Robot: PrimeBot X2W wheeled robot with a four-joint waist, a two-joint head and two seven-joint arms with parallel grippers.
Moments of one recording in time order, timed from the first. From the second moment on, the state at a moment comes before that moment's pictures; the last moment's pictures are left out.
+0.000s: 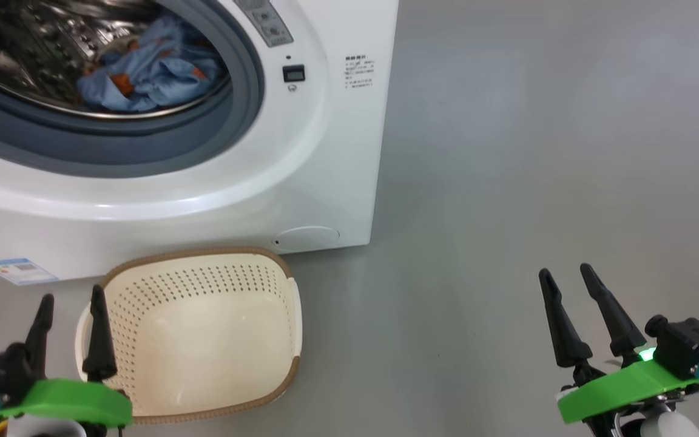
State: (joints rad) left arm -0.16 0.11 0.10 0.30 -0.27 -0.13 -0.26; right arm -0.10 -0.16 0.13 0.19 0.44 0.13 -0.26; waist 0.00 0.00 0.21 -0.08
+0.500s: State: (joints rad) left arm -0.01 0.10 0.11 0.26 -0.27 -0.13 -0.26; right arm 0.01 -0.17 0.11 0.20 0.45 0.13 -0.26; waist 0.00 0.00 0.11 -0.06
